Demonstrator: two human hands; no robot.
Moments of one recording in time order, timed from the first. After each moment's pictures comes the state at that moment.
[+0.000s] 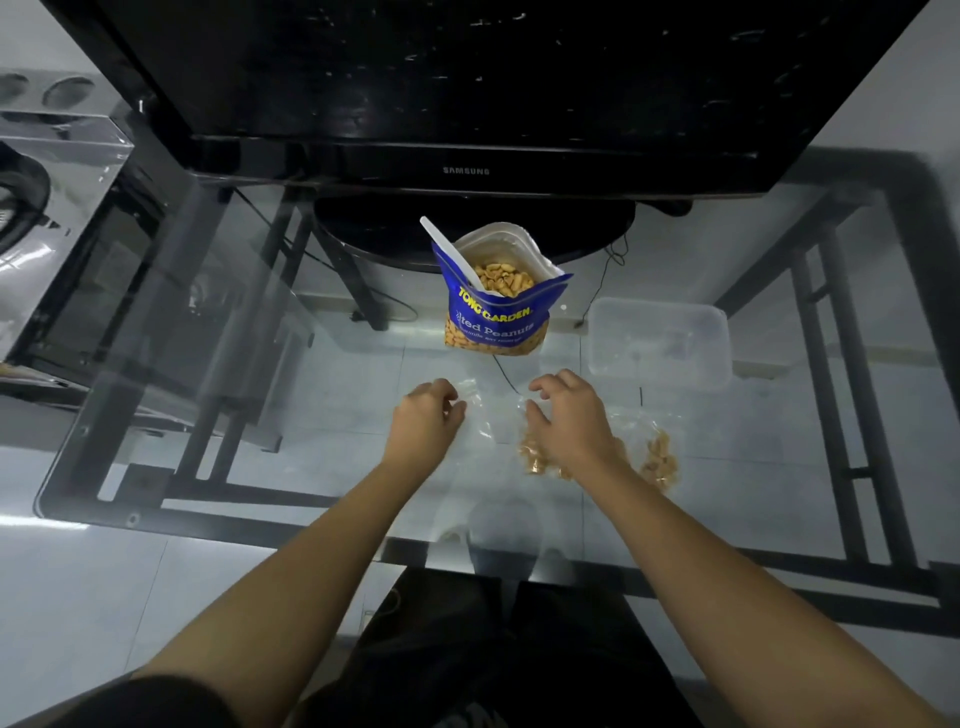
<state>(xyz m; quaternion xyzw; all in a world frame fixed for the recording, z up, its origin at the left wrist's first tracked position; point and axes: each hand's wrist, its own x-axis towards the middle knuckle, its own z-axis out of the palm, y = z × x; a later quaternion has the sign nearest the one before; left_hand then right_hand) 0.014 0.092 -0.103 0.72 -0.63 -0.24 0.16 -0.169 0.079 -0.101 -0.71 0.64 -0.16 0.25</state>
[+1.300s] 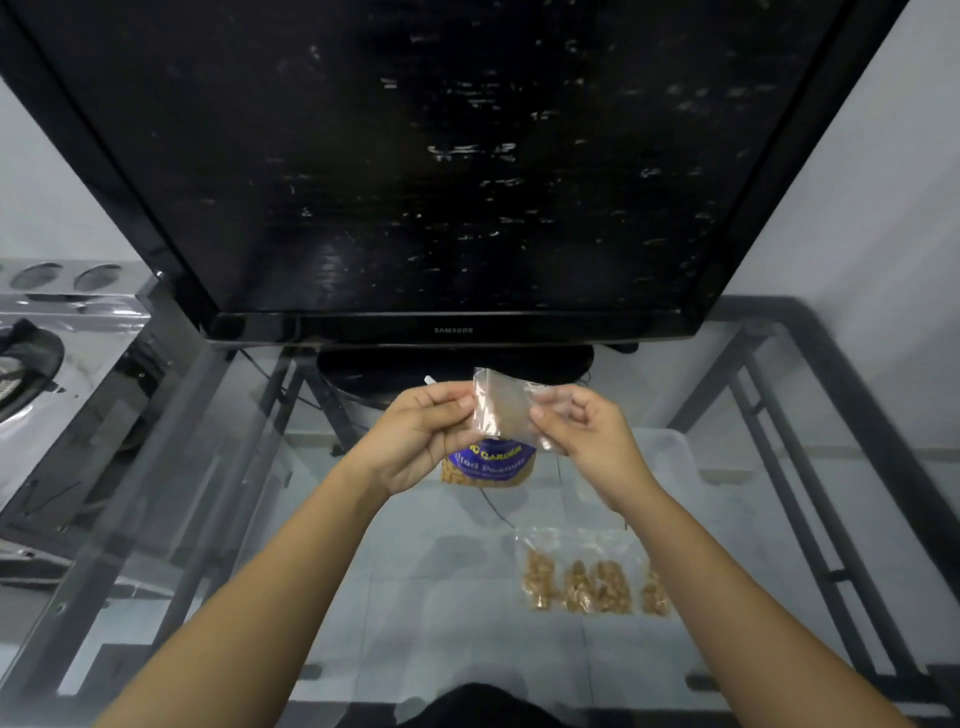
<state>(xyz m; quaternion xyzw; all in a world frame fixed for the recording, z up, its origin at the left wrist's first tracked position) 0.032 0.010 0.052 0.40 -0.34 -0.75 0.41 -0.166 0.029 0.037 -0.48 0.54 -0.45 0.52</state>
